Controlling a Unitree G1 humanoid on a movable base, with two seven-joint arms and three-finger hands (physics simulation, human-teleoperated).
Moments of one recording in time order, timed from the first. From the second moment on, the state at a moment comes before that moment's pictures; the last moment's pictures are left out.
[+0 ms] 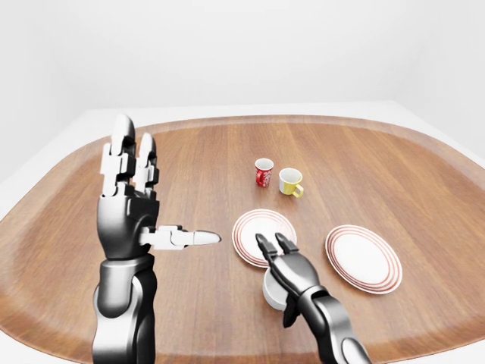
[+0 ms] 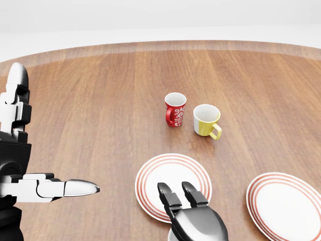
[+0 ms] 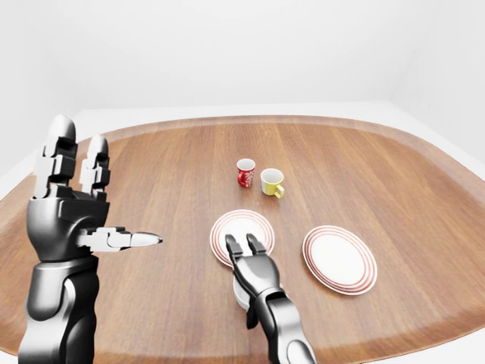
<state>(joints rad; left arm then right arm) -0.01 0.04 0.10 -0.68 -0.13 0.09 -0.08 0.23 -0.07 0.34 -0.25 -1.25 0.09 0.39</state>
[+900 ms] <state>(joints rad) -0.01 0.04 0.11 -0.67 -0.13 0.09 -0.08 0.19 -0.06 0.32 -0.12 -1.23 0.09 0.35</state>
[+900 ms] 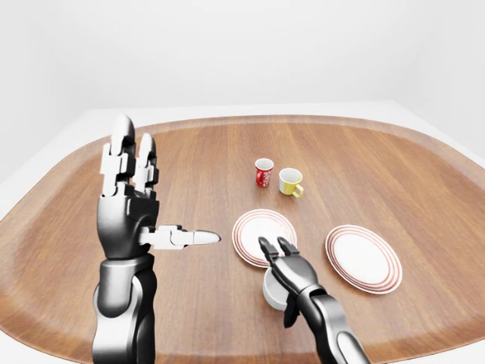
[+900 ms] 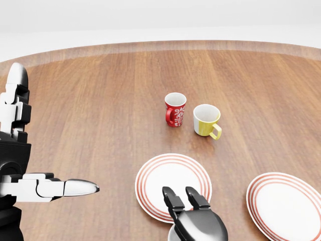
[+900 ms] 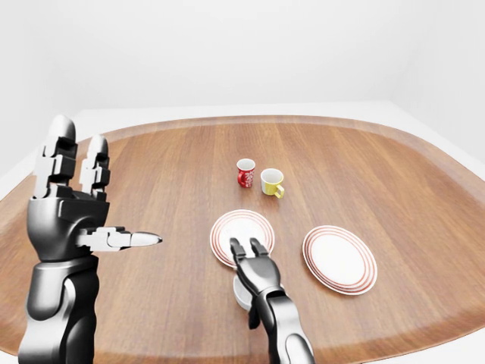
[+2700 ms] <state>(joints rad) -0.02 0.04 0.11 -0.68 -0.13 0.09 -0.08 -0.16 -0.07 0.10 -0.29 -1.11 0.09 0.70</state>
